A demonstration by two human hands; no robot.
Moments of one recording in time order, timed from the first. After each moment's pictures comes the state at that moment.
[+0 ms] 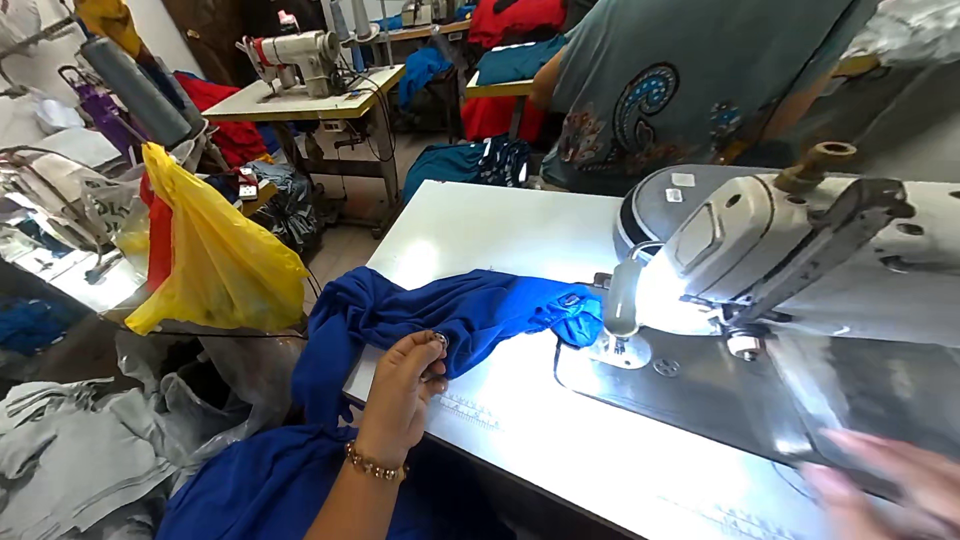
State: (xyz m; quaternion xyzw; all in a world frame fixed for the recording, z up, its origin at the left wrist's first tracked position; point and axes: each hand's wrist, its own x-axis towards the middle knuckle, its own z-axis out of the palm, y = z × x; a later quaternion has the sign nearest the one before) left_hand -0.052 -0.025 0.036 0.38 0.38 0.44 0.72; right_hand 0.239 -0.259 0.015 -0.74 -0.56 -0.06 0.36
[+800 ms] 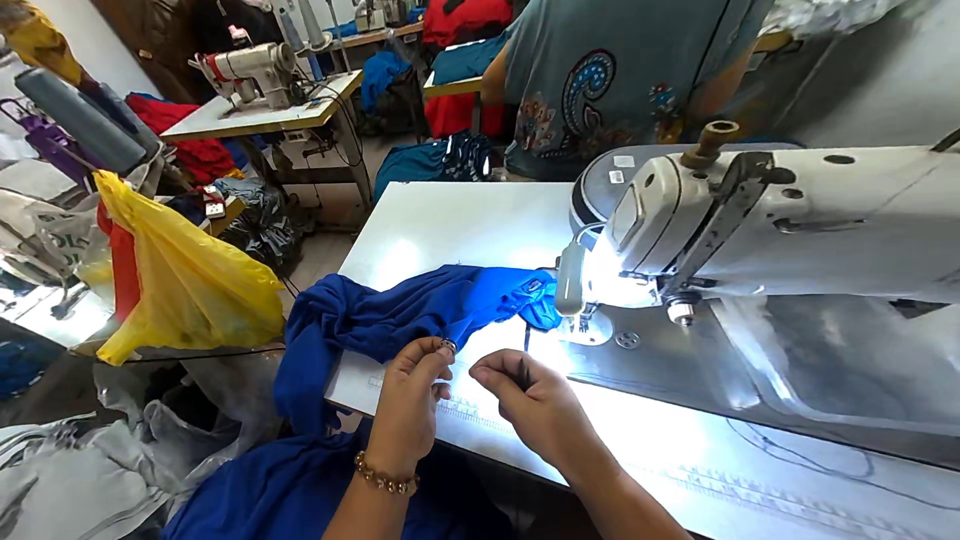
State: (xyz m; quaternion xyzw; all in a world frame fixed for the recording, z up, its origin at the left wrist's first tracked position) left_hand -0.028 -0.043 0.031 0.43 0.36 0.41 0.72; right_hand 0.110 -0.115 0.015 -0.62 -0.44 0.34 0.55
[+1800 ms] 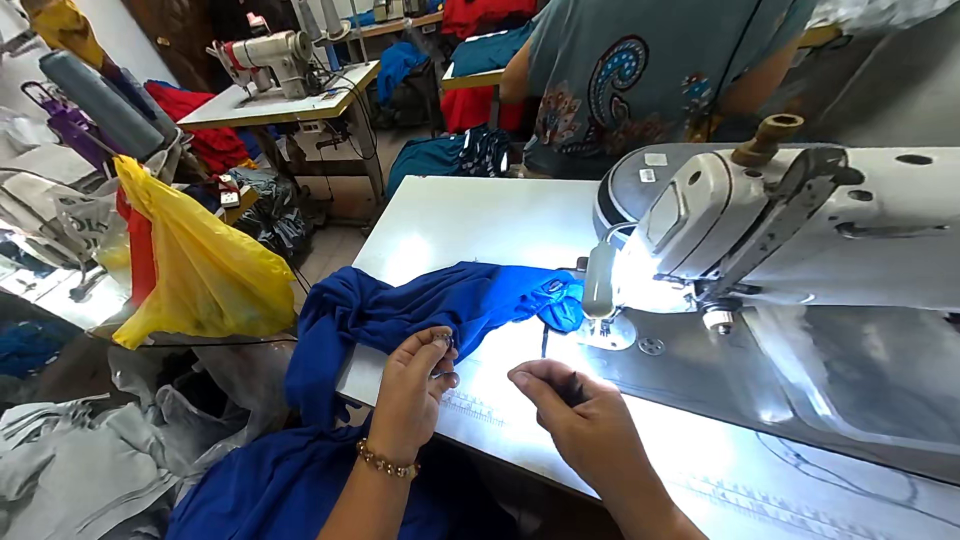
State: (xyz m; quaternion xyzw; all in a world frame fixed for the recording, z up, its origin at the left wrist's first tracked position) left_hand -0.037 -0.033 0.029 0.38 0.36 0.43 0.74; right_hand 0.116 -0.129 0.004 -0.62 -0.46 0.25 0.59
